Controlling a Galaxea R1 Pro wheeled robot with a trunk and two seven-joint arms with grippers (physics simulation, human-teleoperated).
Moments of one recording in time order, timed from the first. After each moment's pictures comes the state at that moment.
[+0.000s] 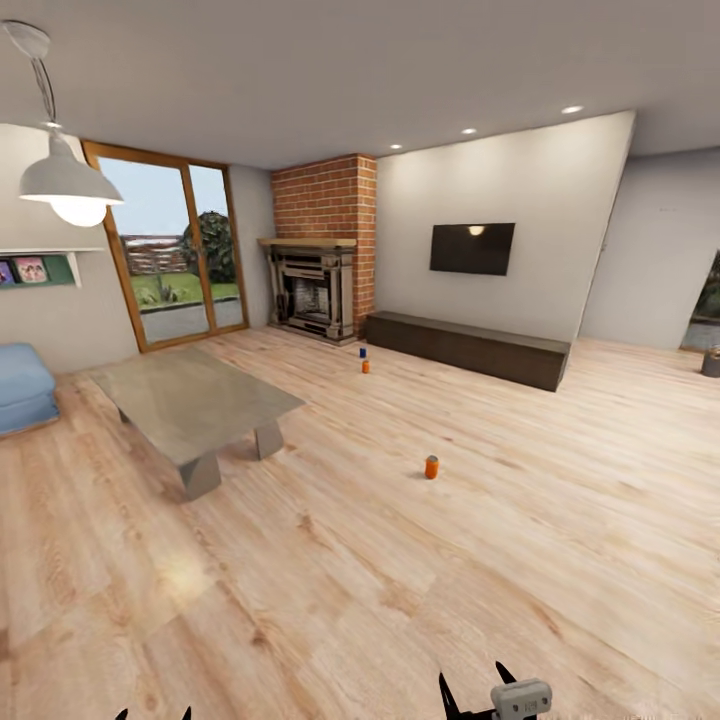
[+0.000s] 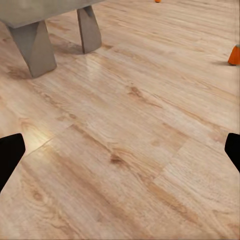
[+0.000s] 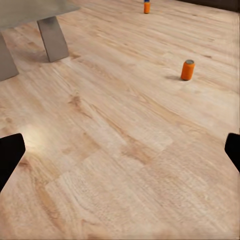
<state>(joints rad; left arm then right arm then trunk) 0.16 0.13 0.09 -0.95 0.12 -0.45 -0.13 0.17 -0.06 0.21 -1.20 -0.07 -0.25 -0.02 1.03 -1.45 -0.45</state>
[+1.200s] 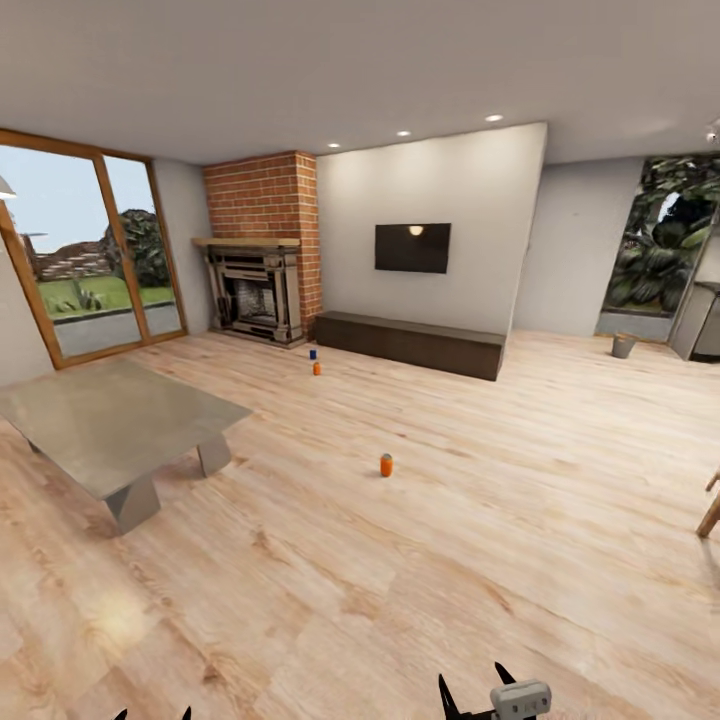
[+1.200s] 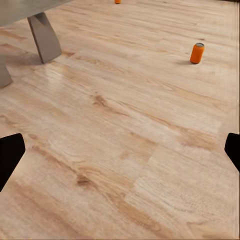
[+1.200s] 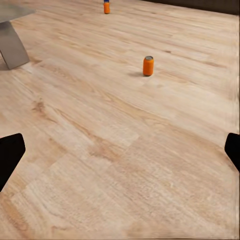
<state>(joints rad) 0.16 0.13 0.09 -0.95 0.12 -0.45 -0.12 0.17 -0.06 0.21 -1.20 -0.07 -0.25 -0.02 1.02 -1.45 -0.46</state>
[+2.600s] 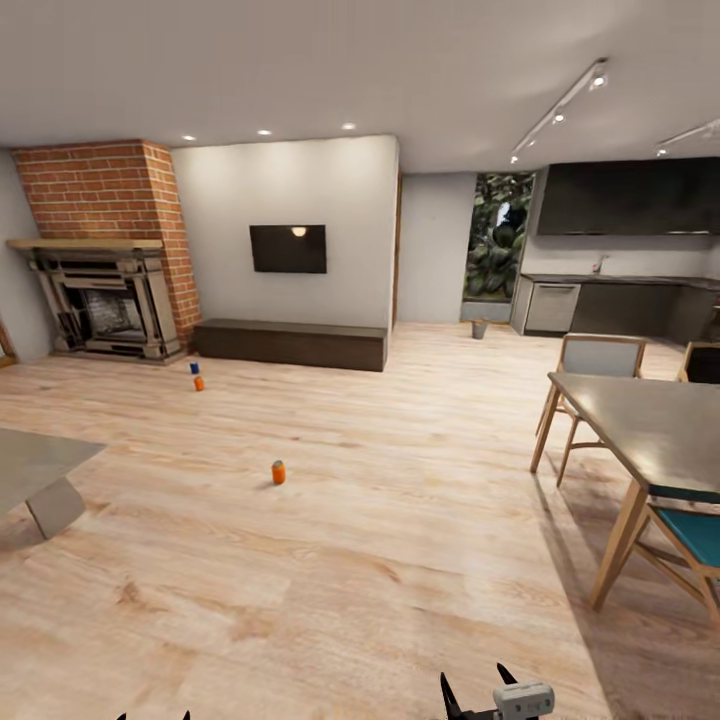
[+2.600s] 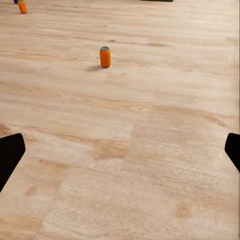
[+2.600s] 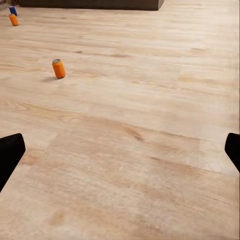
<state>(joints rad) 0.16 0.13 0.09 -0.93 0.12 -0.47 -0.12 0.17 -0.06 0.21 -1.20 -0.11 -0.25 -0.02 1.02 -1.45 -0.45</state>
